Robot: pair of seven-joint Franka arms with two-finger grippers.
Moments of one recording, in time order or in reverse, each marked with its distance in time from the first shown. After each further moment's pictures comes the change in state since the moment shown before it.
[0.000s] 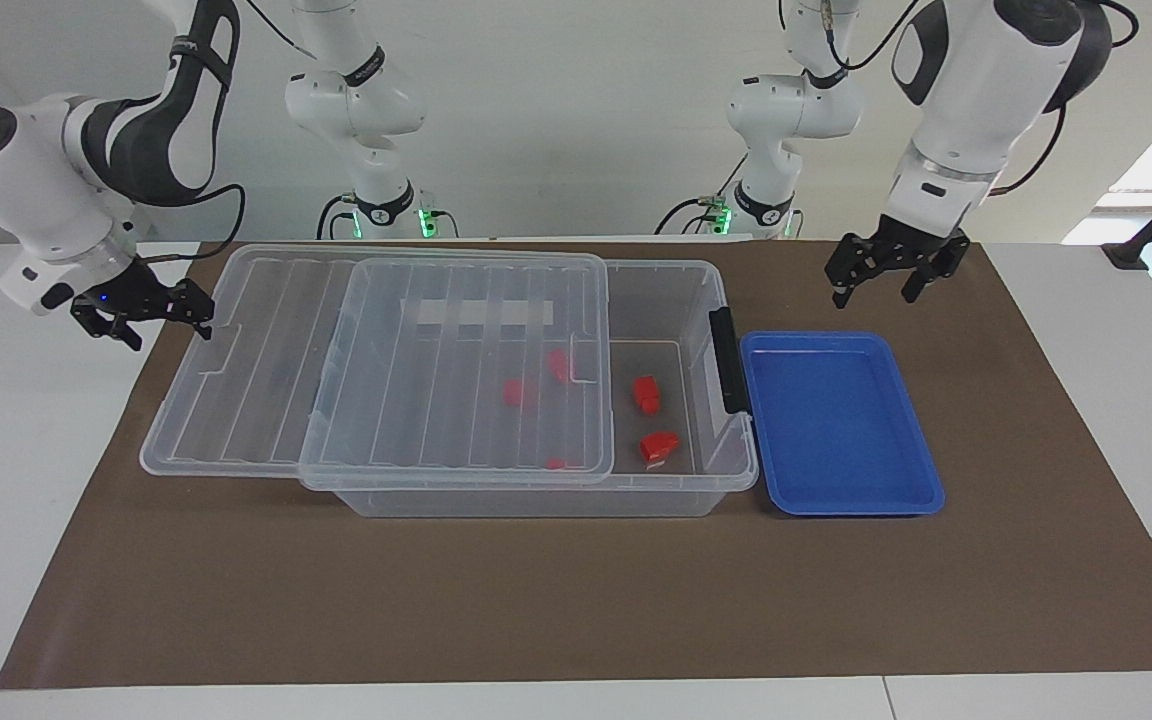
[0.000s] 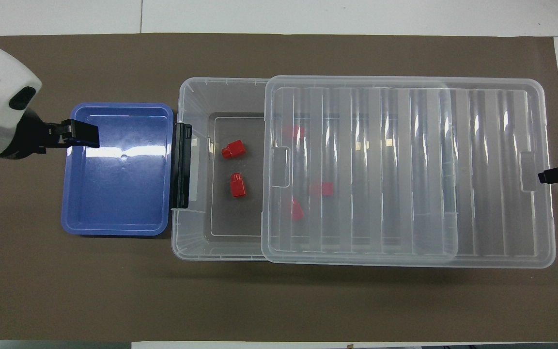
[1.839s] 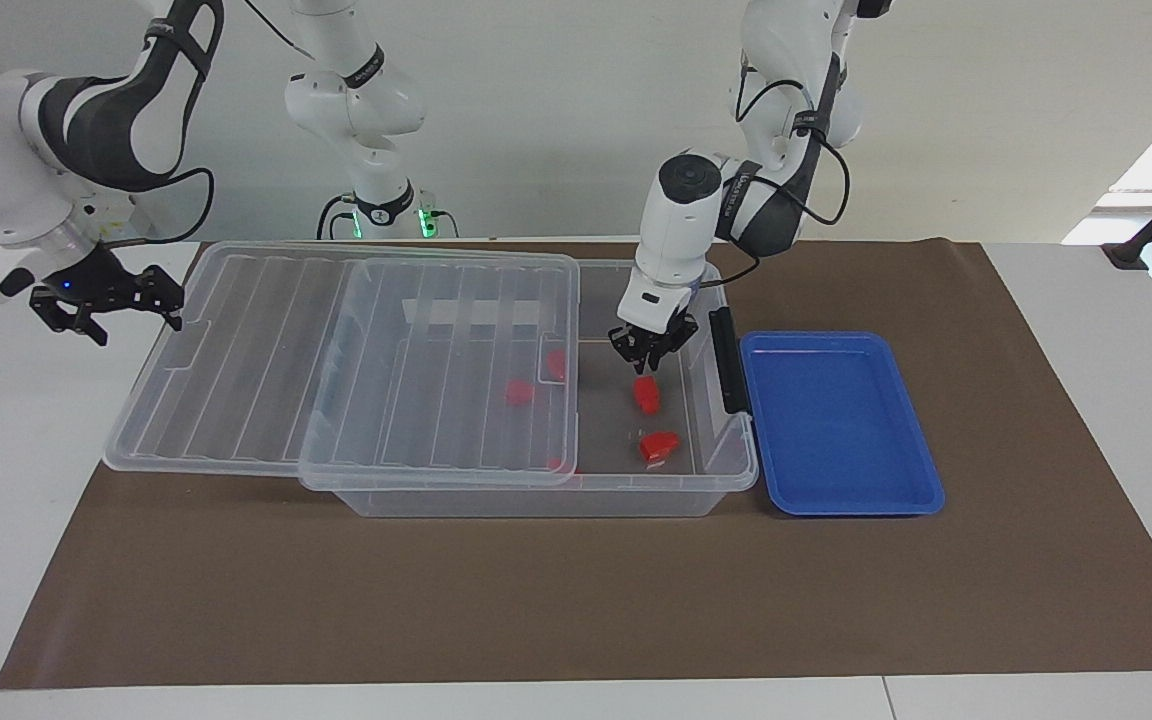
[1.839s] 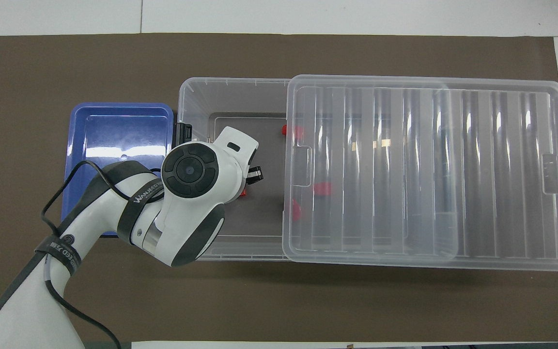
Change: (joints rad) left arm -0.393 0.211 -0.005 -0.268 0.000 0.471 -0.558; right arm 0.001 0.036 0.000 0.162 0.000 -0.127 -0.049
